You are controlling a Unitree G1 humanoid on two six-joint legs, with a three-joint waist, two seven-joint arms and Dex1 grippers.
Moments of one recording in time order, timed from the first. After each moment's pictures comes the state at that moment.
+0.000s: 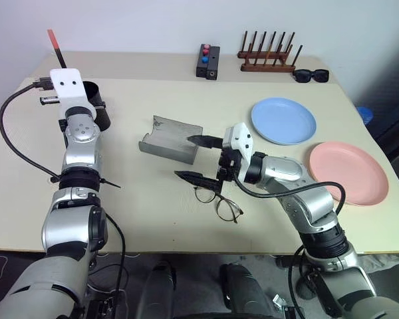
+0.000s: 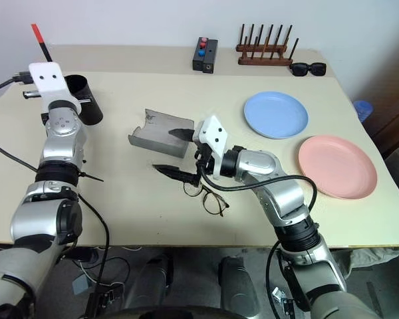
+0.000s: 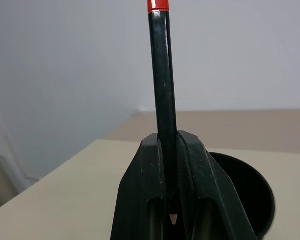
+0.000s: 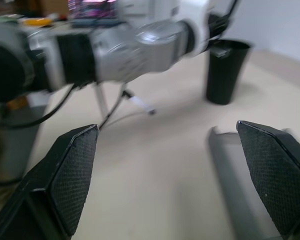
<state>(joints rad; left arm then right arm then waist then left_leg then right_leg) -0.96 0.43 0.22 0.89 0.04 -0.15 0.27 -0.53 -0.33 0.20 -0.25 0.40 0.46 0.76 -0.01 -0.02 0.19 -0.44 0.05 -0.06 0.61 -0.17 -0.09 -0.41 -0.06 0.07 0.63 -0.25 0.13</state>
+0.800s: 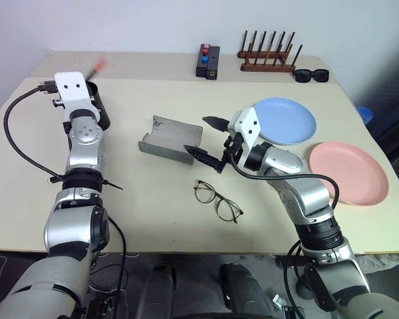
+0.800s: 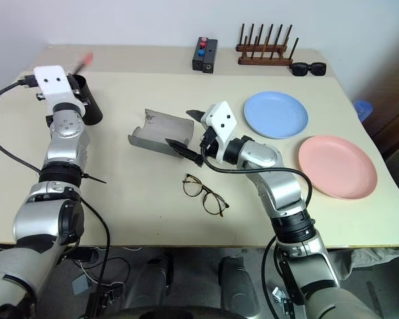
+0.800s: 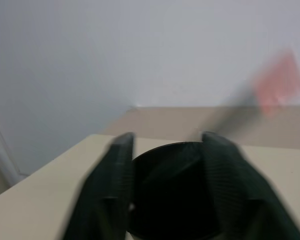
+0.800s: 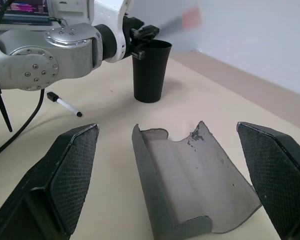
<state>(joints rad) -0.96 0.42 0.22 0.90 0.02 -0.16 0.28 -0.56 -0.31 0.17 -0.16 0.32 0.39 0.67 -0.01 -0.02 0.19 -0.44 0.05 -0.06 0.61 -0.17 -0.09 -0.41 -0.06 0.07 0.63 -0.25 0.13</state>
